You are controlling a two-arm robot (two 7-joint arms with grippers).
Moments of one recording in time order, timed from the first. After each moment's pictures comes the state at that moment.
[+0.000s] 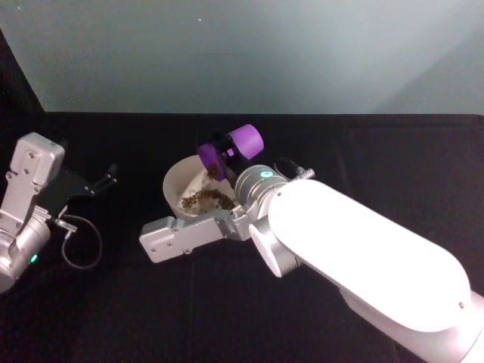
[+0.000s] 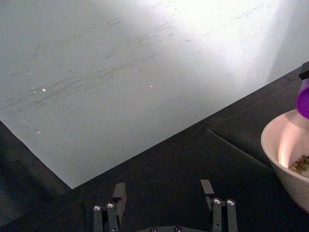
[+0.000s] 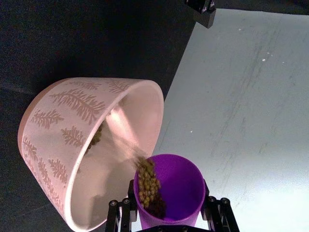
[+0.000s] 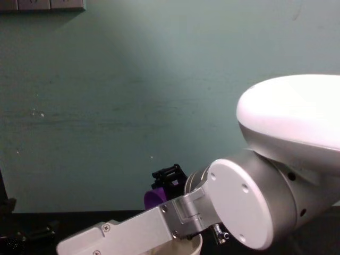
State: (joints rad) left arm -0.20 0.60 0.45 -1.41 -0.25 -0.12 0.03; right arm 0.63 0.25 -0.97 -1.49 -1.29 0.41 0.65
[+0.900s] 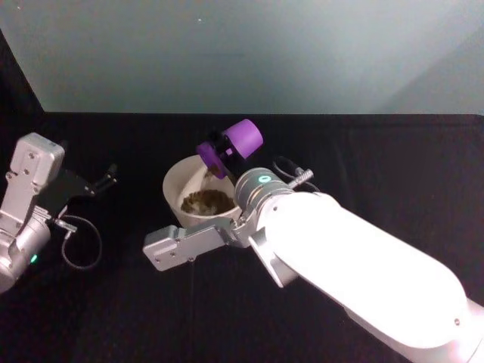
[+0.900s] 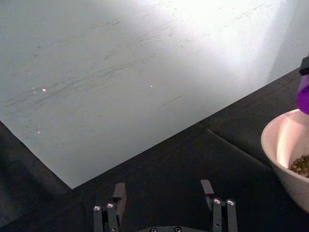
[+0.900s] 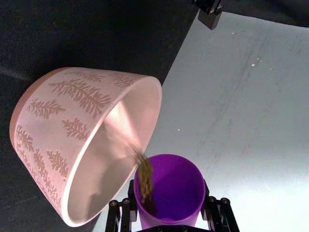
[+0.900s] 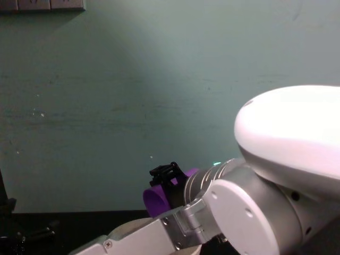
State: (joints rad) left arm -0.20 0.60 0.45 -1.41 -0.25 -0.12 0.03; right arm 0.61 0.25 -0.96 -1.50 -1.40 0.37 0.63
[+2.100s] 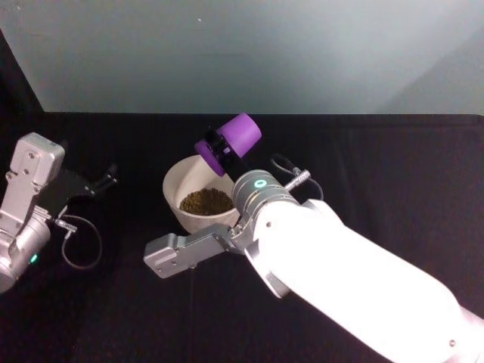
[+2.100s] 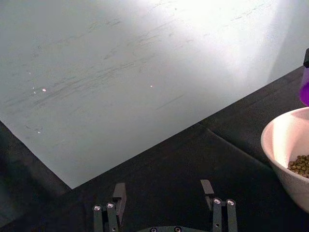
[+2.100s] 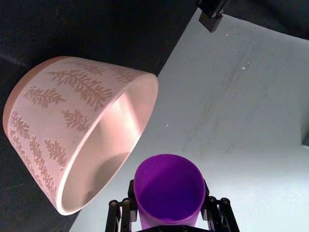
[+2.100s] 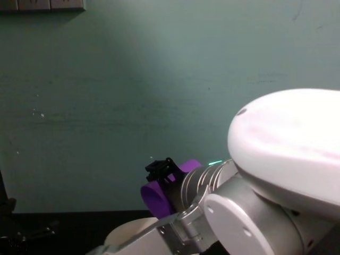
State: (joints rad) left arm -0.20 0.60 0.45 -1.41 -0.25 -0.12 0.03; right arm 0.57 0.24 -0.95 -1.52 -1.54 0.34 0.65
